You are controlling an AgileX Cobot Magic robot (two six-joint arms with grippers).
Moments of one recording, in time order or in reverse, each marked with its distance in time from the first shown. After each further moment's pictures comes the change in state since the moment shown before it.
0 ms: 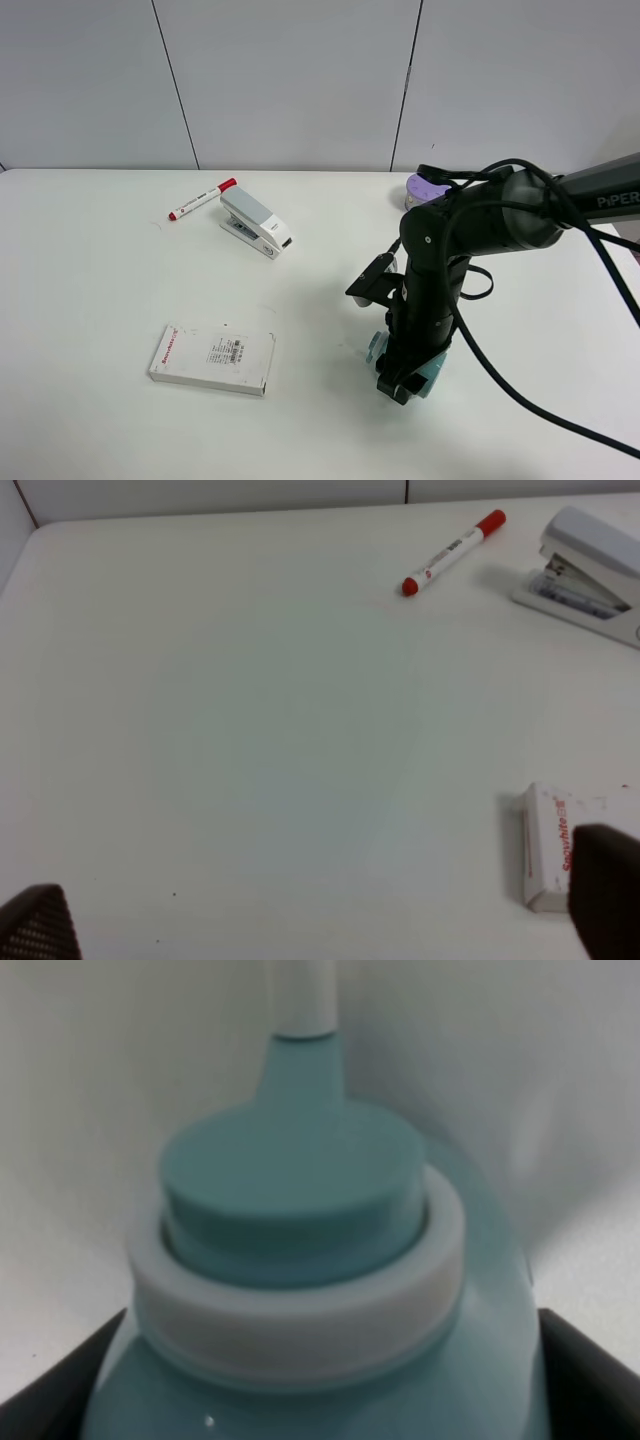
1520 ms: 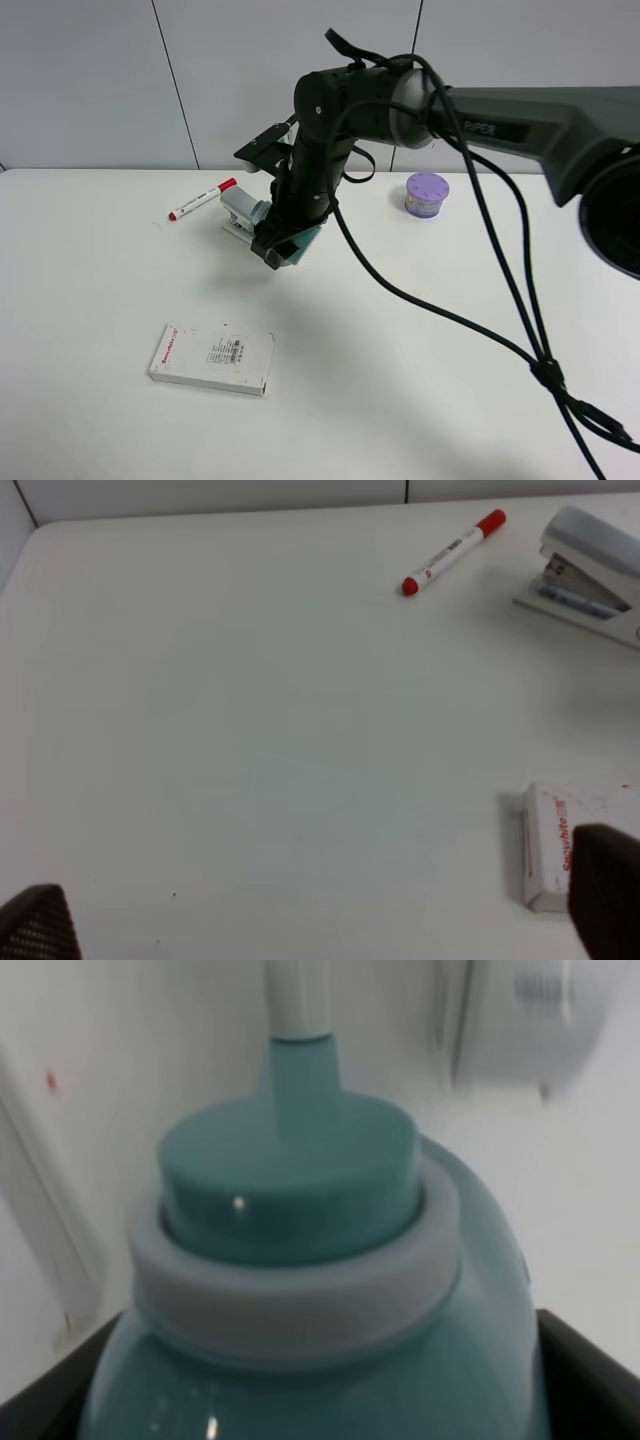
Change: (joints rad) left arm 0.000 0.000 0.000 0.000 0.000 0.000; right arm 0.063 0.265 -0.795 0.037 0.128 -0.007
